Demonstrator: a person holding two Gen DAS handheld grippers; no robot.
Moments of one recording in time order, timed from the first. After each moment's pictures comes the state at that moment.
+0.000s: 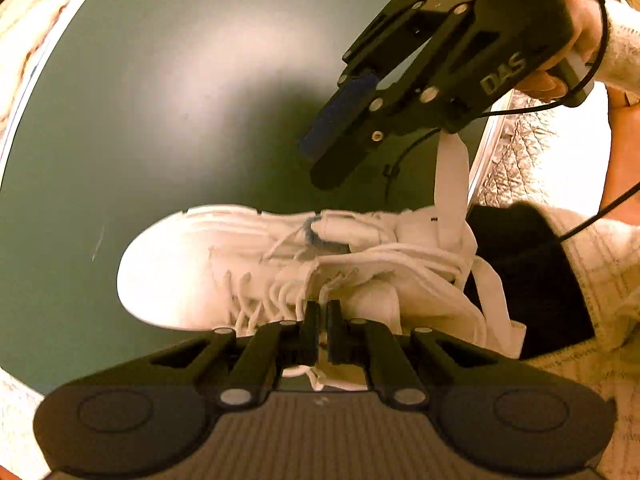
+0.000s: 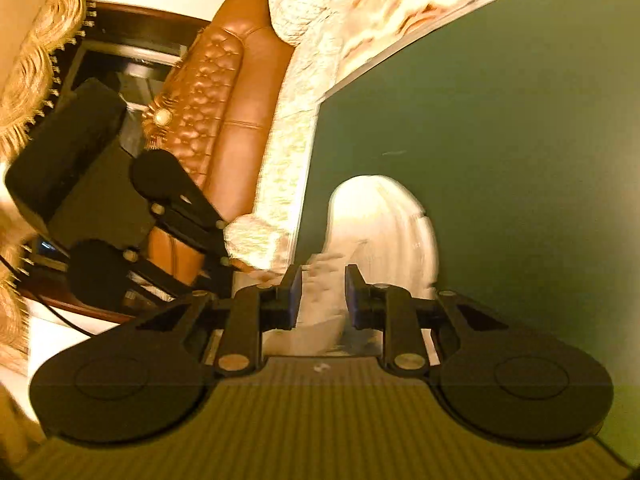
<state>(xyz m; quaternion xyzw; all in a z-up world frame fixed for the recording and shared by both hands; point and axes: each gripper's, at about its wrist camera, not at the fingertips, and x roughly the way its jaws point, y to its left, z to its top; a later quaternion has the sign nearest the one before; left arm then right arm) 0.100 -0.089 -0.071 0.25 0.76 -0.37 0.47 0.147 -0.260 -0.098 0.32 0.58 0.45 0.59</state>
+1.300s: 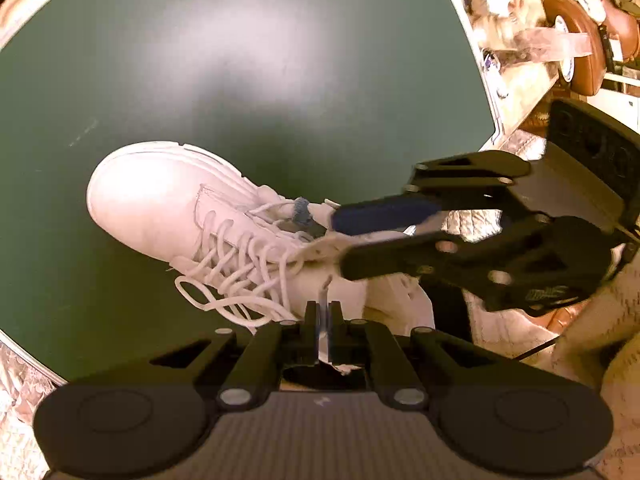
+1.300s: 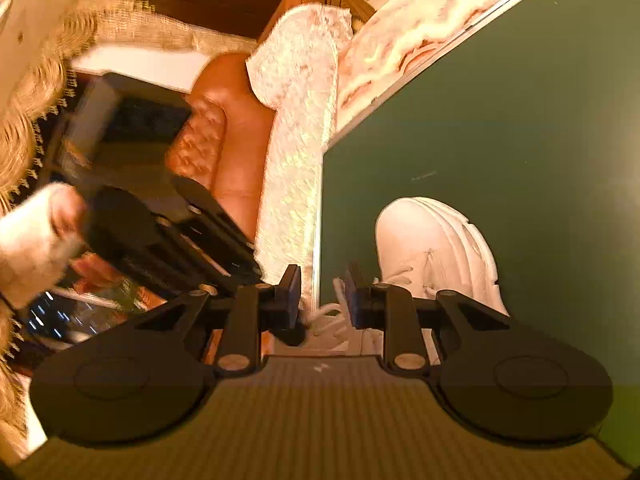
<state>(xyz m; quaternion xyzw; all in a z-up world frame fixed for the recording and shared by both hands) 0.108 -0.043 -0.018 0.02 0.82 -0.31 0.47 0.116 -0.221 -0.062 0.33 0.55 0.36 0.68</state>
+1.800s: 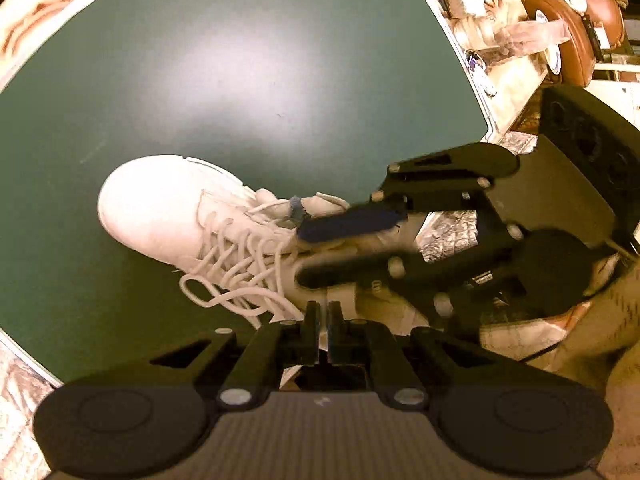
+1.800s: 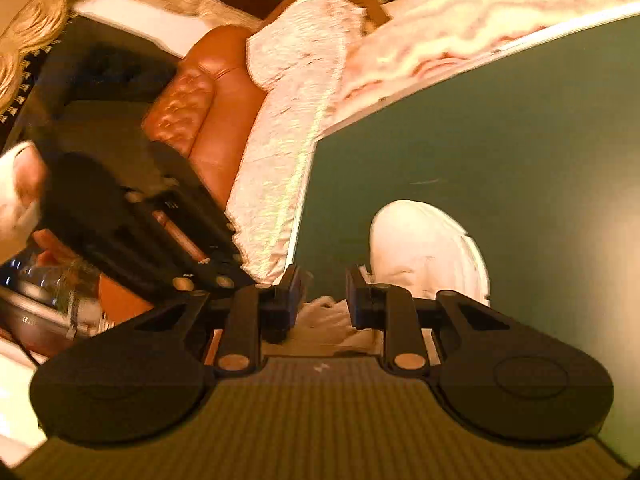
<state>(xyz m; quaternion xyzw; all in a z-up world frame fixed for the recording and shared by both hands) 0.105 -0.025 -0.022 0.06 0.79 -0.34 0.51 0.121 -0.179 -0.042 0.27 0.53 0.36 0.72</state>
